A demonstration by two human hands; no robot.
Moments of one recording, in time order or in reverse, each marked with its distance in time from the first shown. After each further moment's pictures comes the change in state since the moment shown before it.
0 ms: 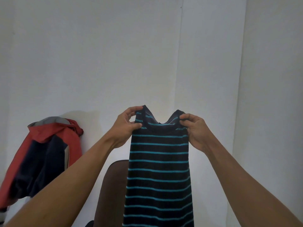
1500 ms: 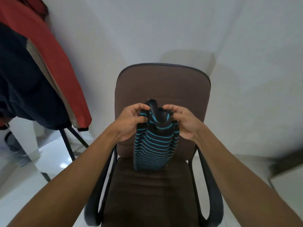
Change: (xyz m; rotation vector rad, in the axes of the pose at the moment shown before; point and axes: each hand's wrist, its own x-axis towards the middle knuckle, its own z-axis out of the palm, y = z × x) left_hand -0.037 -0.406 -0.191 -0.378 -0.065 -0.758; right_hand 0.053 0.465 0.067 0.273 0.018 0.791
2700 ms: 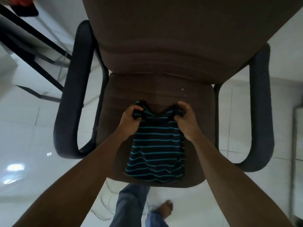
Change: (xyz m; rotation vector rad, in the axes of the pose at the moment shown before) left_hand -0.027 -0.444 -0.143 0.542 0.389 -0.559; right_hand 0.034 0.421 -0.185 -0.428 0.534 0.438
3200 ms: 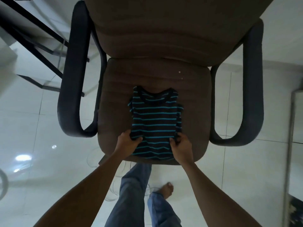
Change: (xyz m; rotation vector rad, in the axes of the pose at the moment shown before) left_hand -0.121 -0.072 0.019 0.258 -0.078 -0.245; right_hand -0.131 0.127 0.009 -0.418 0.130 -0.059
